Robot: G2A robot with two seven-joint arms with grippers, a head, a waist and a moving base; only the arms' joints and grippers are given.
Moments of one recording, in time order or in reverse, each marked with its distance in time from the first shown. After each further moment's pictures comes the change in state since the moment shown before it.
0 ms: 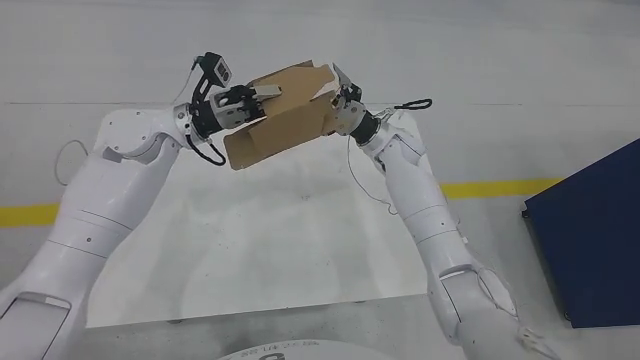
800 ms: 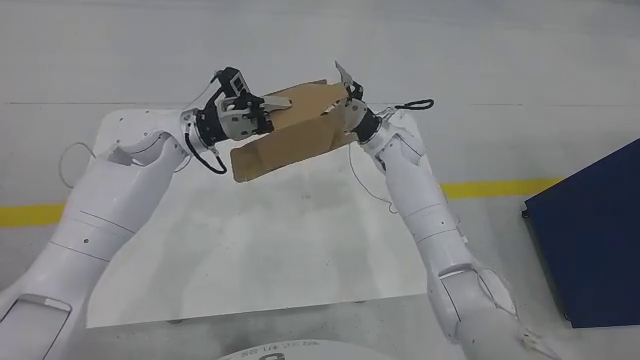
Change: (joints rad) left arm 0.007 0.006 0.034 -0.042 -0.166 0.197 -0.089; right arm 0.004 -0.002 0.007 0.009 -0.007 -0.038 -0.018
